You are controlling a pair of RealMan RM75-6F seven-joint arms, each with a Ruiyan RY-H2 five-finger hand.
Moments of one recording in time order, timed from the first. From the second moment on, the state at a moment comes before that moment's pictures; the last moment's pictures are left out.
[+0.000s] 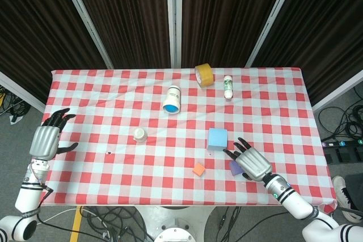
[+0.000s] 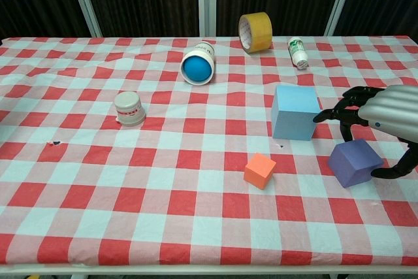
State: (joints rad) left arm -0.33 -1.46 -0.12 -1.15 1.45 1.36 -0.19; right arm 0.53 -1.32 -0.05 -1.52 -1.57 0.95 -0.32
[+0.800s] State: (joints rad) left arm -0.33 -1.46 -0.12 -1.15 1.45 1.36 -0.20; right arm 0.55 -1.17 0.10 -1.80 -1.36 1.03 -0.35
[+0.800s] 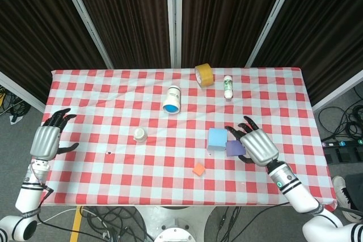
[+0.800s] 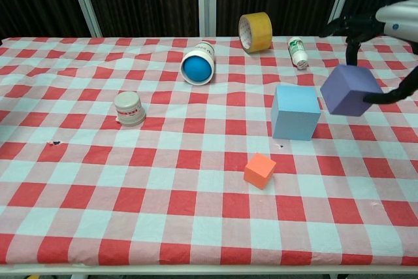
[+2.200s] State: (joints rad) left arm -0.32 -1.46 -0.13 -1.13 1.43 1.35 -0.25; right arm 0.92 -1.37 0.16 -1.85 -0.57 1.09 -0.88
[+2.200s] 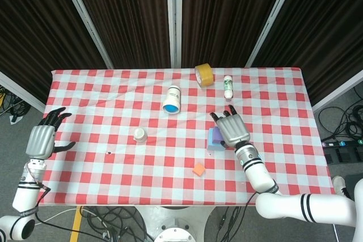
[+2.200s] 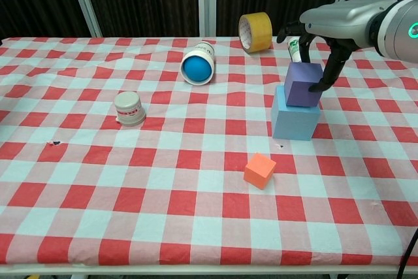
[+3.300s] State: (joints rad) left arm -0.32 -1.46 -0.13 -1.12 1.42 1.34 -0.25; right arm 0.95 -1.26 0.15 -2.03 -0.78 1.12 -0.80
